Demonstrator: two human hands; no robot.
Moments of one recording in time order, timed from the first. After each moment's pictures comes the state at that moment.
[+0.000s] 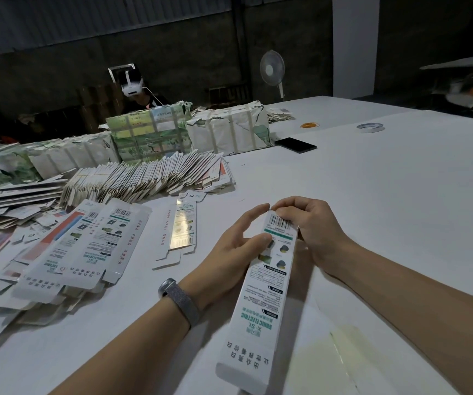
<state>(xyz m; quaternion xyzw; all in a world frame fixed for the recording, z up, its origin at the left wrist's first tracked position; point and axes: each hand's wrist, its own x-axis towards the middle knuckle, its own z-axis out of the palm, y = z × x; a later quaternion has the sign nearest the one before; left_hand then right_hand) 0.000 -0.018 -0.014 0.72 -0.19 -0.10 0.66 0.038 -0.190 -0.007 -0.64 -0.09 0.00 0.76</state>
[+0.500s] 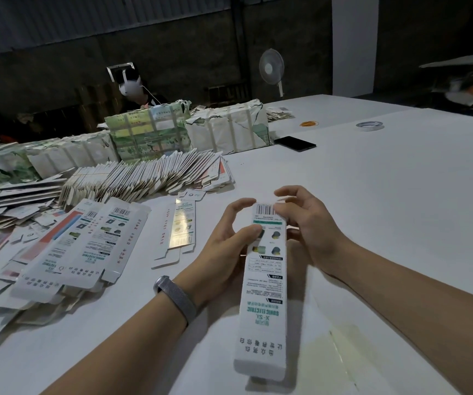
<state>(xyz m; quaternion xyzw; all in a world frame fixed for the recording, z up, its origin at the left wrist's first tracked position) 0.005 -0.017 -0.014 0.66 -0.15 -0.09 0.73 0.039 -0.189 -0.010 -0.62 -0.12 0.01 0.78</state>
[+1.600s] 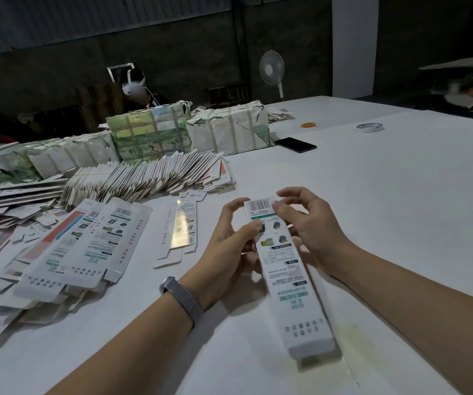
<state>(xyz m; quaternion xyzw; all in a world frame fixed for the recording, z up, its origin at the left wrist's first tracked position) 0.012 -0.020 -0.023 0.64 -0.13 -0.05 0.76 0.041 -0.189 -0.013 -0.66 -0.10 -0.04 0.75</state>
